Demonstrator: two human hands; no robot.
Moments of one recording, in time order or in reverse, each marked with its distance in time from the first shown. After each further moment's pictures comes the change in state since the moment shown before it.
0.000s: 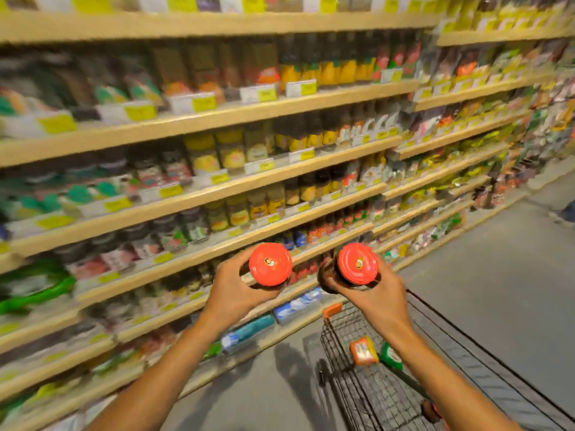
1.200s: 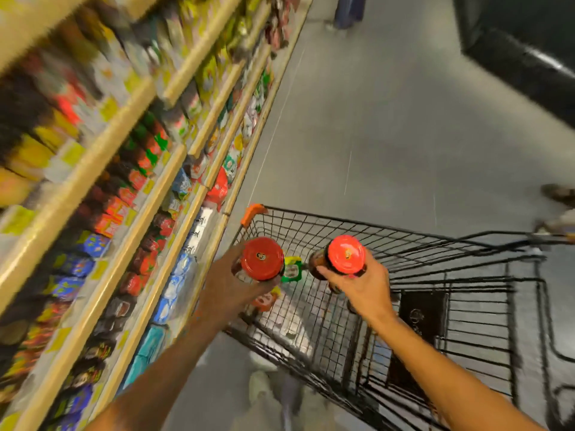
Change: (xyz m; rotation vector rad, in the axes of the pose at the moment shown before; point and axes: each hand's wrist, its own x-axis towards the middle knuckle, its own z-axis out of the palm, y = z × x) left_hand 0.109 -0.102 0.372 -0.148 -0.834 -0.023; right_hand -0.028 0.283 -0.115 -0.117 0.583 0.693
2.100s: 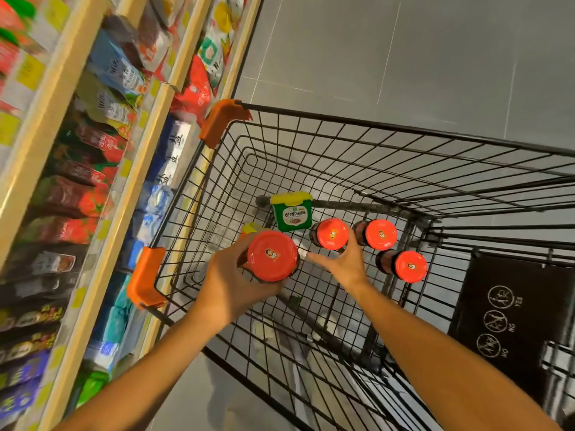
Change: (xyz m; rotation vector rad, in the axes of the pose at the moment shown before) left_hand 0.024 -0.187 0.116 0.092 -0.205 -0.091; right_hand 0.075 0.306 0.147 0.084 -0.188 0.420
